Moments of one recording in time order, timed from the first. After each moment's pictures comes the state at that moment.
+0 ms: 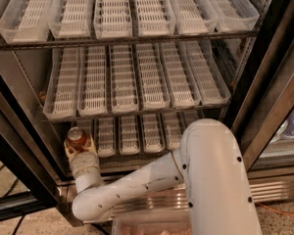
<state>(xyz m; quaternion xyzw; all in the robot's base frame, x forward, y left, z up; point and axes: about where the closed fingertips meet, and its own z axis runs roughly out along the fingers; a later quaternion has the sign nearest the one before) 0.619 0.234 0.597 -0.14 0.68 0.11 0.71</state>
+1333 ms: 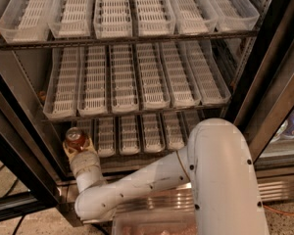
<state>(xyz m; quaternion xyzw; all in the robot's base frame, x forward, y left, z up) 0.614 0.236 0.606 -0.15 0.68 0.14 0.70</state>
